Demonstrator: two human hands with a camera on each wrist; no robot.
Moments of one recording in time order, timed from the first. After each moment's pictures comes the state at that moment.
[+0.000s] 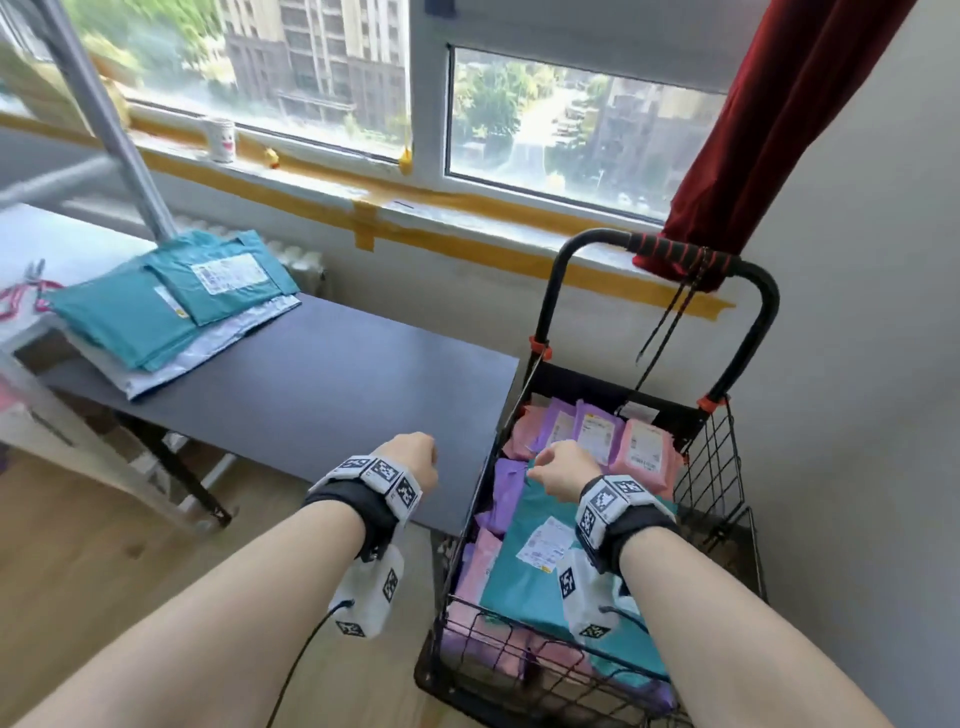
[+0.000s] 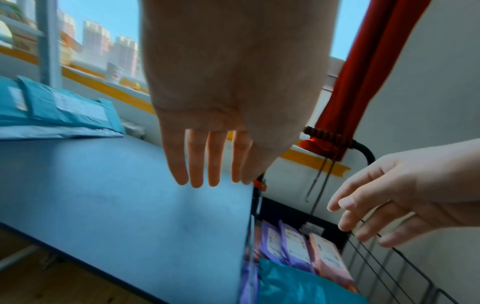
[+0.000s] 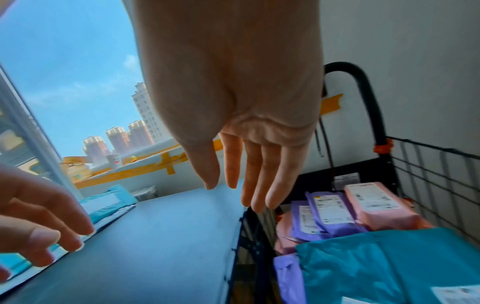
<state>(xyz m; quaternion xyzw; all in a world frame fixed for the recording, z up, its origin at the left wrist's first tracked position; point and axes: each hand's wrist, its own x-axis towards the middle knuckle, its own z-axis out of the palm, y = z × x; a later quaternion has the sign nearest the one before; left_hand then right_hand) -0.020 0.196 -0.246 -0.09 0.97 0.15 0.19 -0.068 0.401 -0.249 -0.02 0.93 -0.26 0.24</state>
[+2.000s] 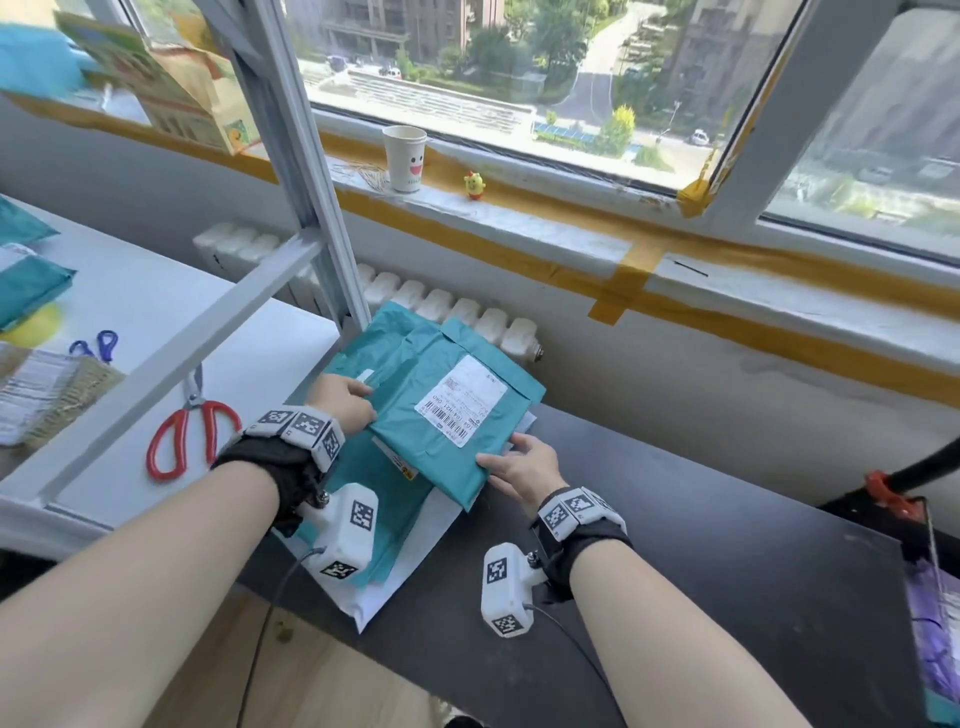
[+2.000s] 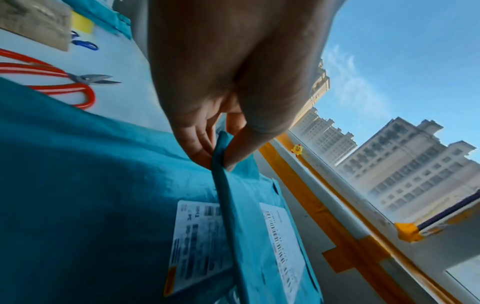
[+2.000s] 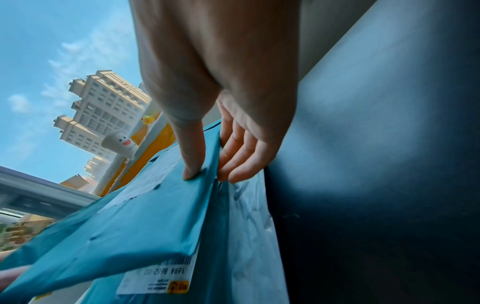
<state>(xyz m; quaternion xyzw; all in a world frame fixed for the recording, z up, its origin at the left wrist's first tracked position) -0.259 -0.408 -0.260 -0.39 0.82 0.42 0.04 -0.294 -0.191 -0.323 0.16 0.63 -0.69 0.31</state>
